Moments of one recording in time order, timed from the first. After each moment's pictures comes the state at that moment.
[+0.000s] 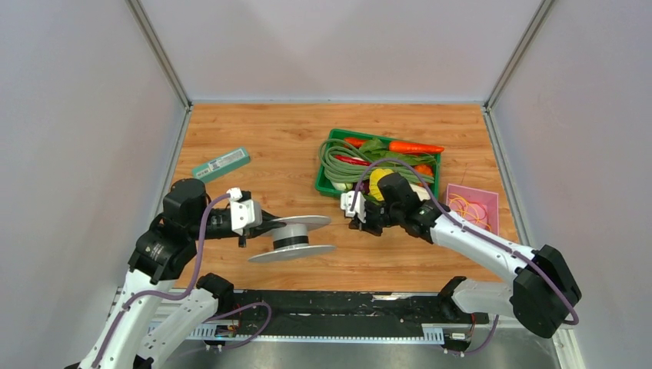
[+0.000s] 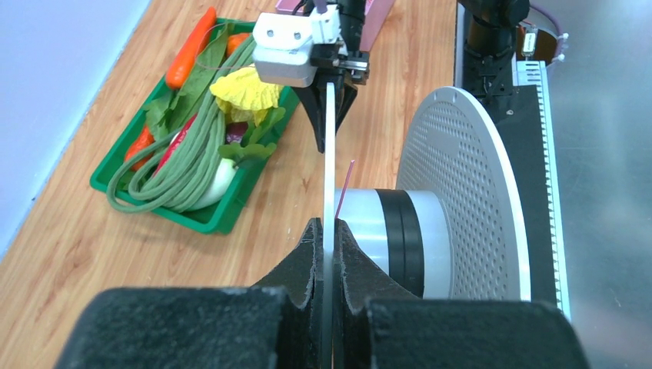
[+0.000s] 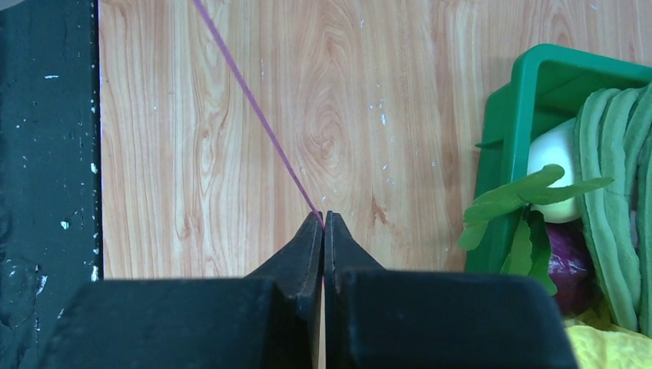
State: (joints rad) left arm -0.45 0.62 0.97 -0.73 0.89 0.51; right arm 0.72 1.22 0.75 -0.28 -0.54 -0.62
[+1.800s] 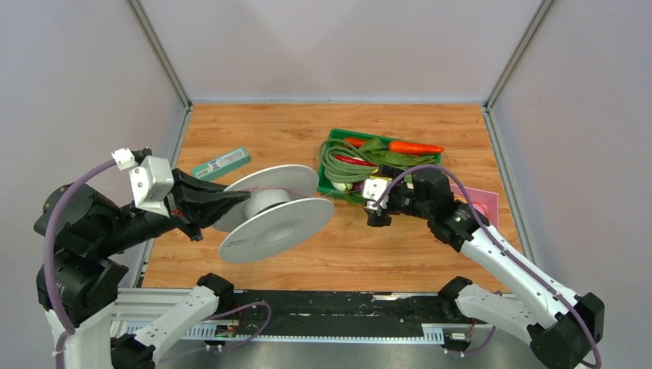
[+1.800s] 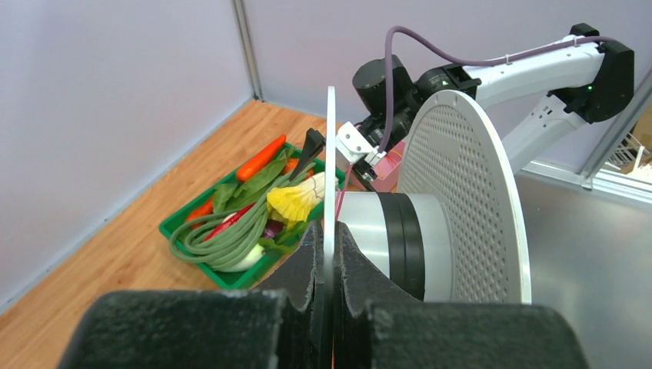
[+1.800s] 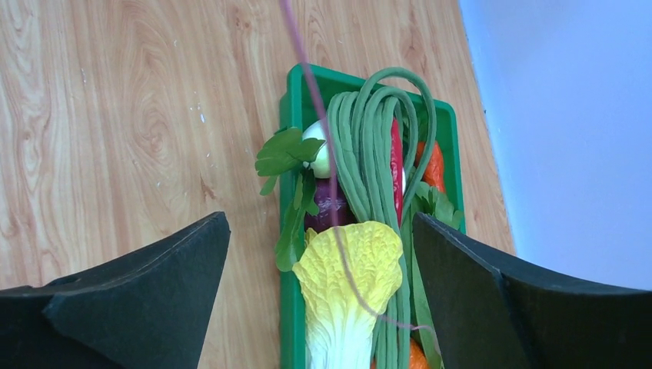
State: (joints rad) left arm -0.45 0.76 1.68 -0.84 0.69 -0.02; right arm 0.64 0.94 0.82 -0.31 -0.35 -0.78
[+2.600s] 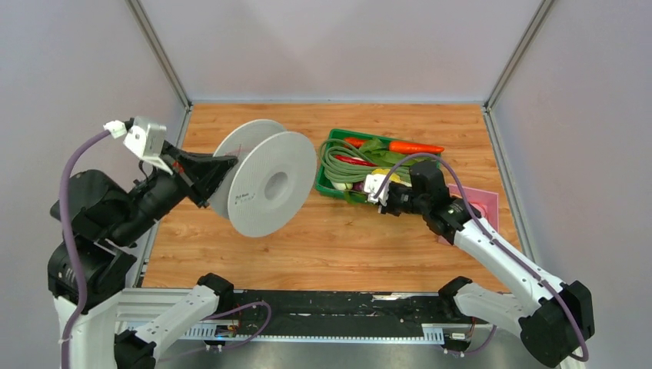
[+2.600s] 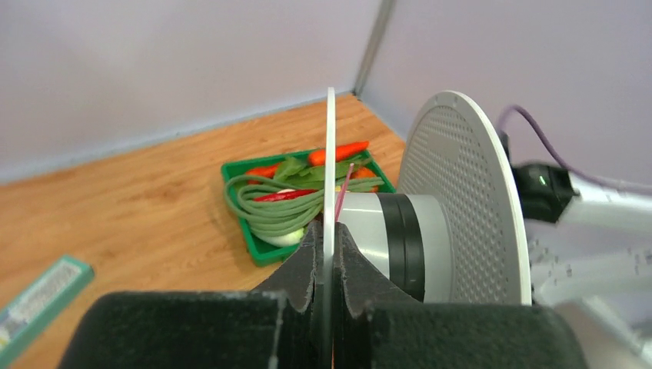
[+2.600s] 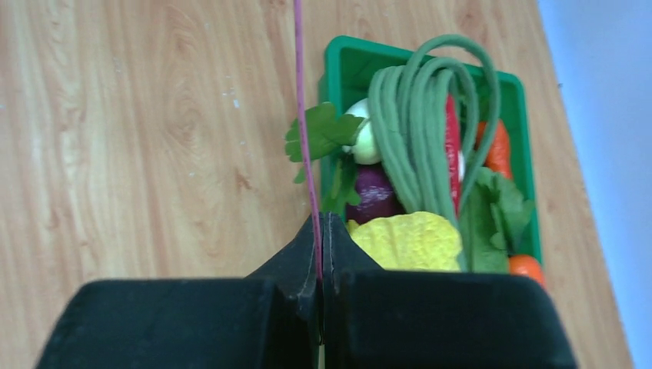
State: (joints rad) left arm -0.44 0.77 1.67 -0.83 0.32 -0.21; right arm 0.55 1.02 0.77 -0.28 -0.48 -0.76
